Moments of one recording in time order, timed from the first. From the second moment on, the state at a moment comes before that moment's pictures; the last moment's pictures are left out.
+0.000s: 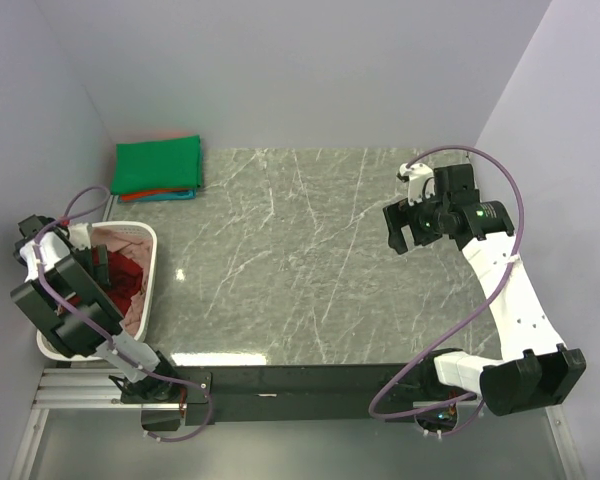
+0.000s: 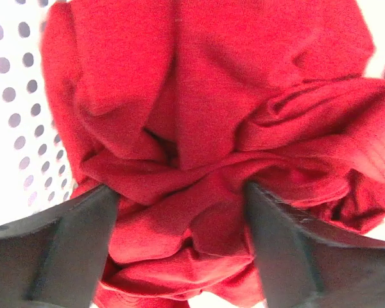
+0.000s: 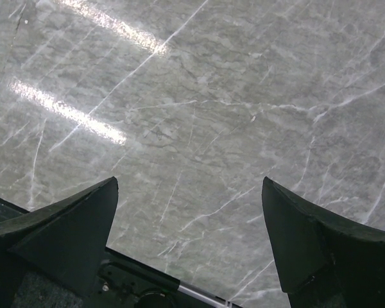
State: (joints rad) left arm 0.75 1.60 1.10 -0.77 0.07 0.48; right arm 0.15 1.20 1.30 -1.01 -0.20 -0.25
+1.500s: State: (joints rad) left arm -0.46 1.68 2.37 -0.52 0.43 -0.02; right arm -0.02 1.16 1.27 -0.98 -0.25 -0.17
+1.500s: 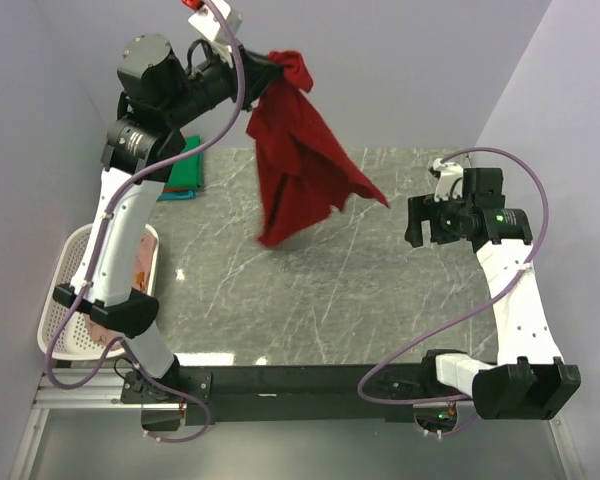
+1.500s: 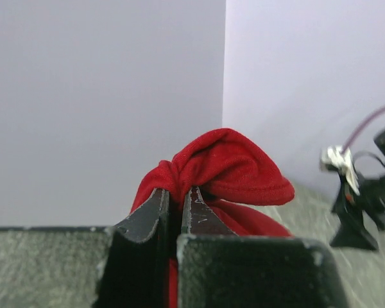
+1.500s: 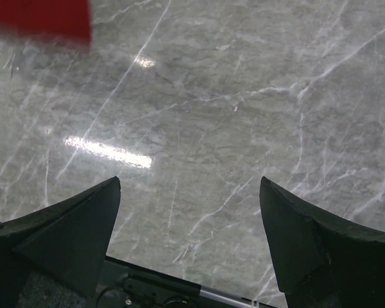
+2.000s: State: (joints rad) left arm -0.50 1.68 2.03 -0.30 0.48 -0.10; right arm -0.07 1.13 1.27 -0.98 -0.28 -0.15
